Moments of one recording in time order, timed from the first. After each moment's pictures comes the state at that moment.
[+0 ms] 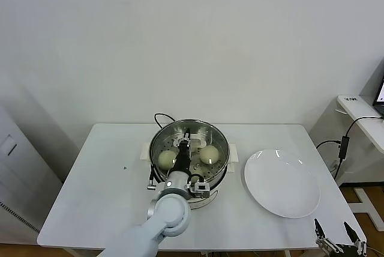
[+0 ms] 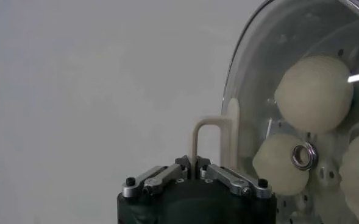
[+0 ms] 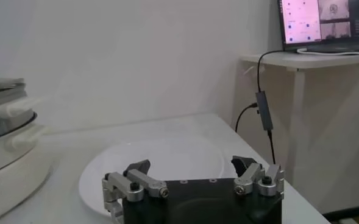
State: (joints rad) left arm 0.79 -1.26 0.30 -1.80 1.25 0.74 0.18; right arm -1.91 1.38 1.02 1.96 0.53 0.10 -0.24
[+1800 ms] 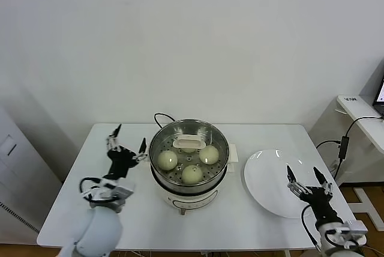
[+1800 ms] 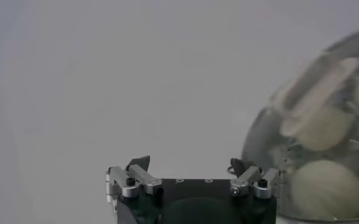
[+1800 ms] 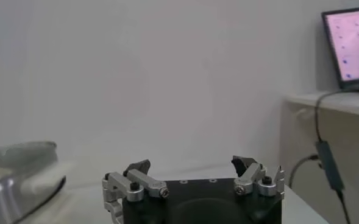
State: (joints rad) left arm 1.22 -1.19 -0.30 -2.13 0.40 0.43 -0.09; right arm -1.60 1.20 0.79 1.99 0.57 0.02 -0.05
